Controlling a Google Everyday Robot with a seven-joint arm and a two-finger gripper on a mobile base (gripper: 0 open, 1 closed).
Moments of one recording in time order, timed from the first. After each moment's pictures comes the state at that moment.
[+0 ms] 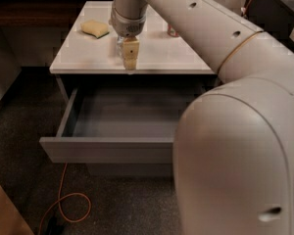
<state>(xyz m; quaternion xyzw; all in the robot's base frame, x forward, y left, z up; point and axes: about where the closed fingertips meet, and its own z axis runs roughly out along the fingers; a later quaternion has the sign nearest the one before) 0.726 0.051 0.899 -0.80 0.56 -0.07 0.21</state>
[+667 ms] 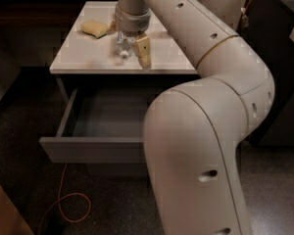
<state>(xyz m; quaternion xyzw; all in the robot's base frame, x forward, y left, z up) 0.726 0.032 0.886 -0.90 0.42 -0.04 0.12</state>
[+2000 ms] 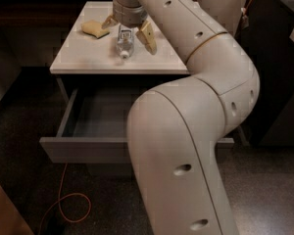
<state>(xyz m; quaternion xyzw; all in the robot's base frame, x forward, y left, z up) 0.765 0.027 0.902 -0.95 0.27 -0.14 0.10</state>
